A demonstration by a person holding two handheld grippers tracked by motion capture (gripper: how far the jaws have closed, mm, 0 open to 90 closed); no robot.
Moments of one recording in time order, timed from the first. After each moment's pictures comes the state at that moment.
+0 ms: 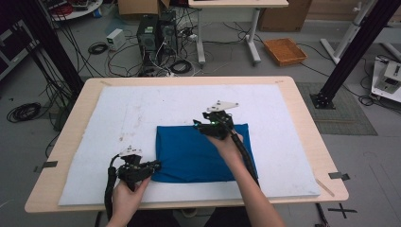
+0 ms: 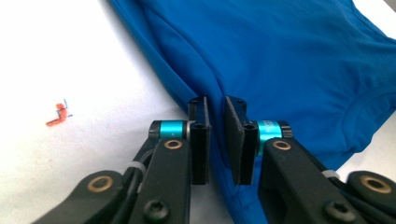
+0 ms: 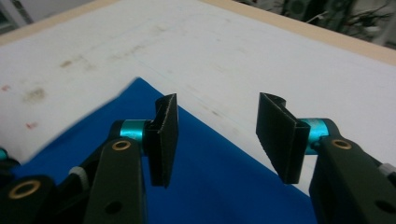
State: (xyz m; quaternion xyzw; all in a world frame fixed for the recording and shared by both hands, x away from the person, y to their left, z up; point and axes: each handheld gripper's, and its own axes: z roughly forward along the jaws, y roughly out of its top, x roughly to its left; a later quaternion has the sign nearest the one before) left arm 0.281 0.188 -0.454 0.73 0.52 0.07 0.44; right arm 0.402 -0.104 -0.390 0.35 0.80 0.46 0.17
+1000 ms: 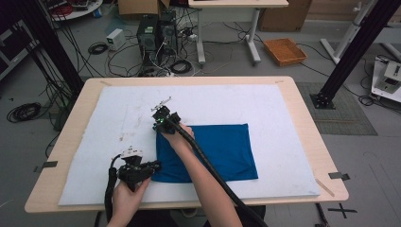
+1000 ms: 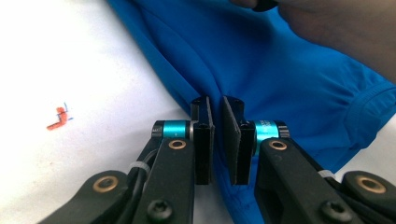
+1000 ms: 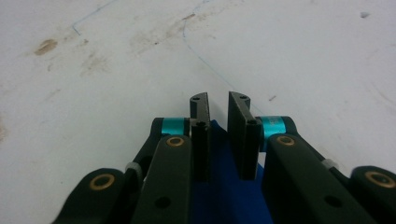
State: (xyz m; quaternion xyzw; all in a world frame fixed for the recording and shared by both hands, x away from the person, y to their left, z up) left arm 0.279 0.187 -0.455 0.73 0.51 0.08 0.44; right arm 0.457 0.060 -0.438 0.32 0.88 0.35 0.11
